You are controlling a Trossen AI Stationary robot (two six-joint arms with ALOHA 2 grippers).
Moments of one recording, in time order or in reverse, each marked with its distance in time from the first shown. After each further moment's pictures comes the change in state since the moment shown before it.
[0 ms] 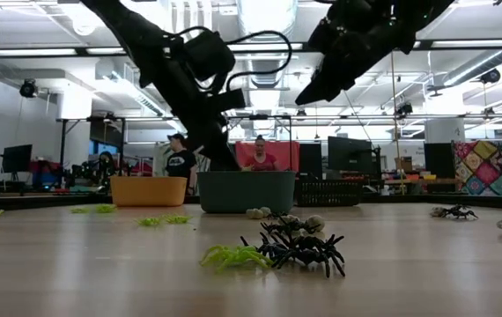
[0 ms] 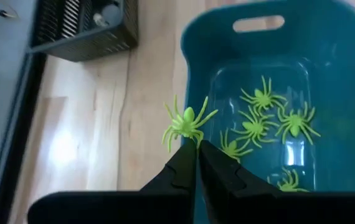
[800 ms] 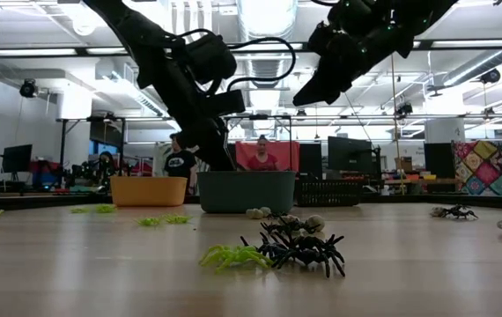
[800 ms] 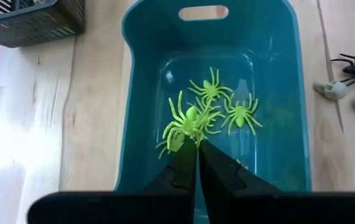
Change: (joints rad) left arm -0.016 0.014 0.010 -0.070 0.112 -0.067; right arm -0.022 0.007 -0.013 0.060 0.004 0.076
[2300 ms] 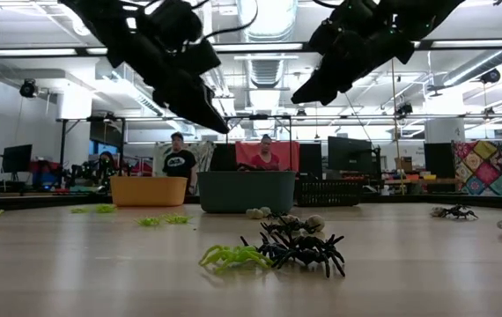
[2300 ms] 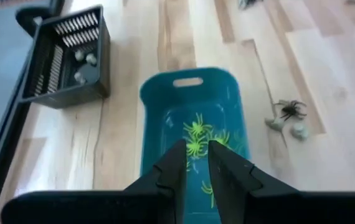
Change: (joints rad) left arm 0.014 -0.280 -0.146 0.097 0.111 0.062; right arm 0.000 0.000 -0.040 0.069 -0.101 -0.038
